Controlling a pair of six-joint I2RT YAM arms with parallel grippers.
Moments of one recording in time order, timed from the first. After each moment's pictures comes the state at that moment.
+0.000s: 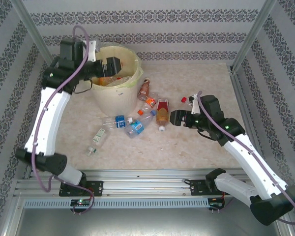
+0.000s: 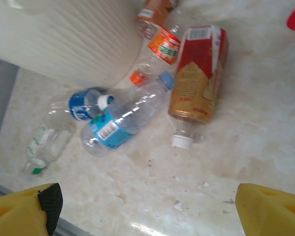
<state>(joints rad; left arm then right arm) -0.20 1.49 1.92 -0.96 0.34 -0.34 0.42 0.99 1.00 -0.77 -0.22 0.52</state>
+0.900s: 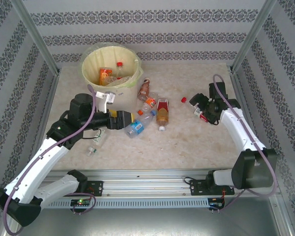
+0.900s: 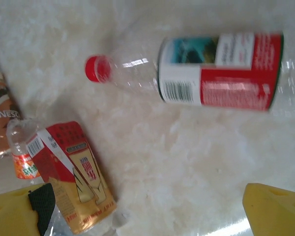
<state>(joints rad) -0.48 0.95 1.06 -0.58 0.51 -0.54 0.03 1.37 1.10 -0.74 -0.11 0.80</state>
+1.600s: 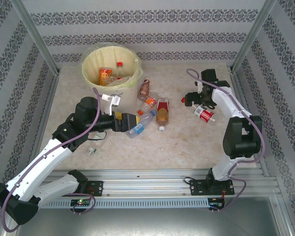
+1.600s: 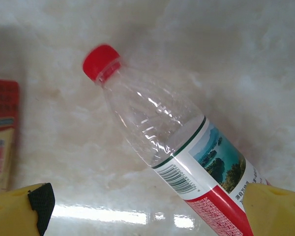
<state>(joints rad) -0.56 0.96 0.99 -0.45 0.50 -0.61 0.05 1.74 1.38 -0.84 -0.05 0.03</state>
